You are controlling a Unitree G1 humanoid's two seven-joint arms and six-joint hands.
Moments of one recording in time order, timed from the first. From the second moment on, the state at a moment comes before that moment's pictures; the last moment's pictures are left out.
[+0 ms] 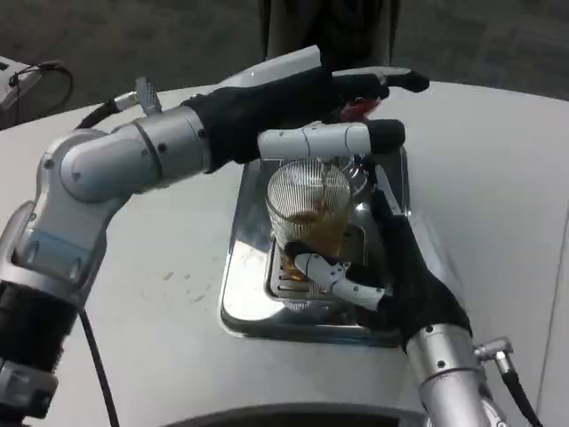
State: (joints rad) left arm -1.04 0.51 -0.17 0.40 0.08 -0.23 -0.75; right arm -0.34 0.03 0.22 -0.10 -0.49 0.27 -0.13
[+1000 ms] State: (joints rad) left arm -1.07 0.53 -0.17 0.44 0.08 -0.26 -0.78; right arm -0.47 0.09 0.21 0.12 -0.46 0.26 -0.23
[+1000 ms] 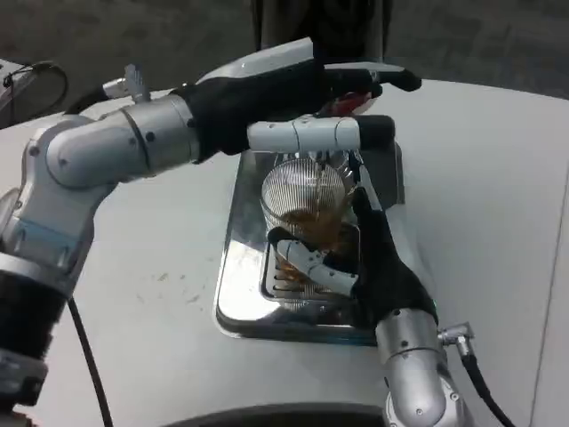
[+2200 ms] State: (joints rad) left arm -1.08 0.55 -0.17 0.46 0.09 -0.29 -0.79; right arm -0.53 0.10 0.26 0.31 -0.40 0.15 -0.45
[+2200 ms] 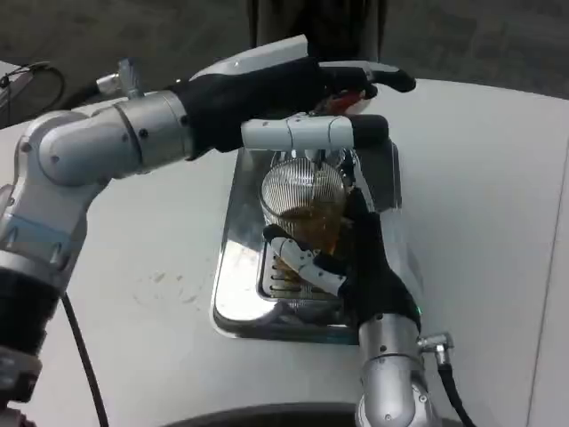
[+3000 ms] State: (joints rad) left arm -1.03 0.57 -0.12 0.42 0.04 -0.29 -0.78; right arm -0.53 0.10 0.30 0.31 -0.34 0.11 -0.55
